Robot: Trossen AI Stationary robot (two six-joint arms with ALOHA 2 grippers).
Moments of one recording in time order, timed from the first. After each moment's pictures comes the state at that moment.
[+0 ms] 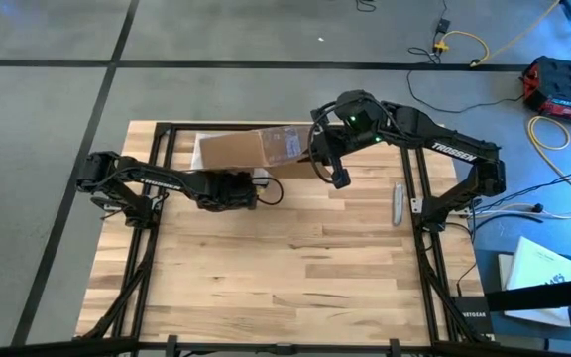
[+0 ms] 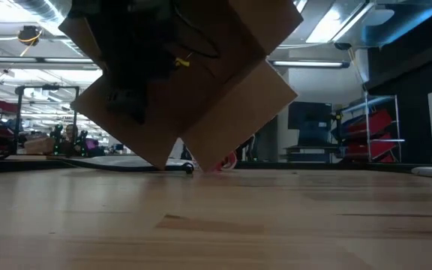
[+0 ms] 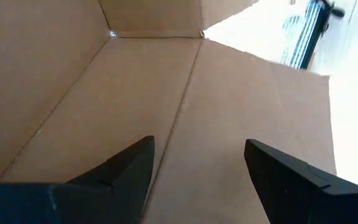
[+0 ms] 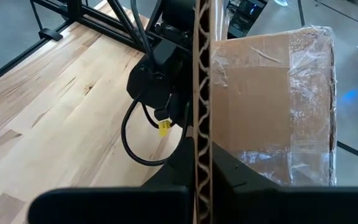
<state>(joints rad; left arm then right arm) 0.02 1.56 1.02 -0.84 -0.89 -0.05 -0.23 1.49 1.72 -0.81 -0.35 -0.55</state>
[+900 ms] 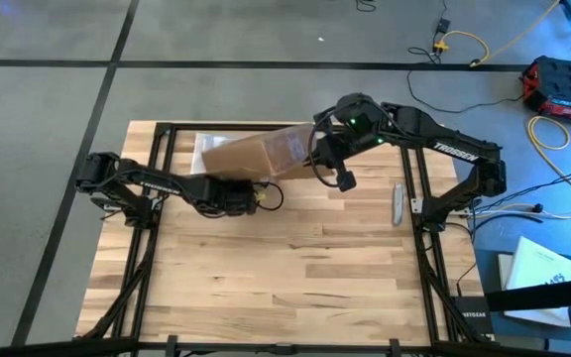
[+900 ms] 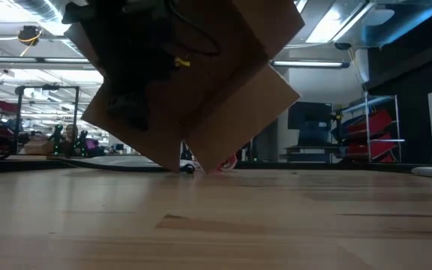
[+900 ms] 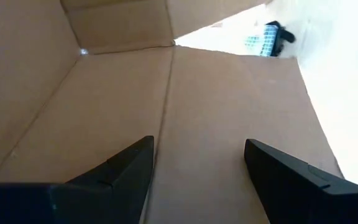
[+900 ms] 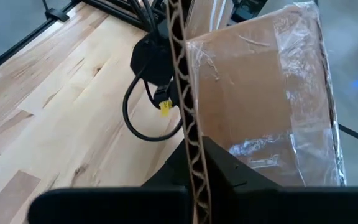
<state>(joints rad) -0.02 1.56 0.96 -0.73 -0.83 -0.06 -0.23 1.49 1.72 -0.92 -0.33 -0.60</state>
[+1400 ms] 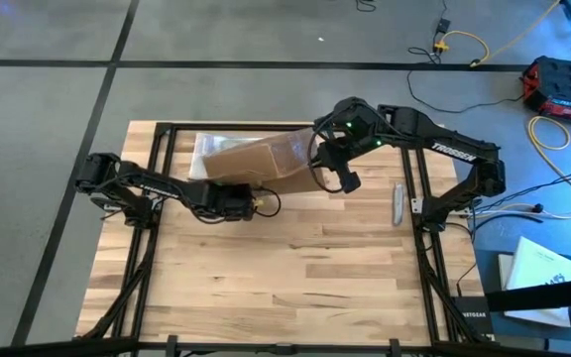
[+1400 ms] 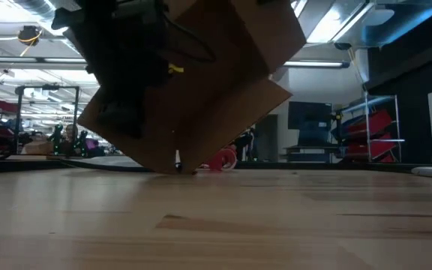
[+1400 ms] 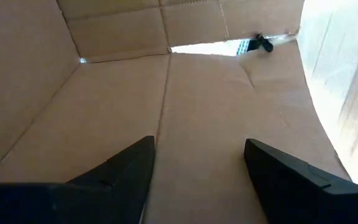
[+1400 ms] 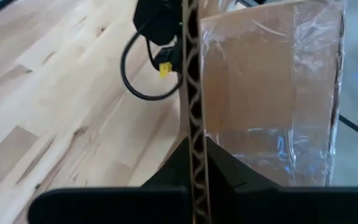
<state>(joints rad) -0.05 1.56 0.89 -0.70 -0.80 -0.09 -0.23 1.49 1.72 -1.01 -0.27 -0.69</state>
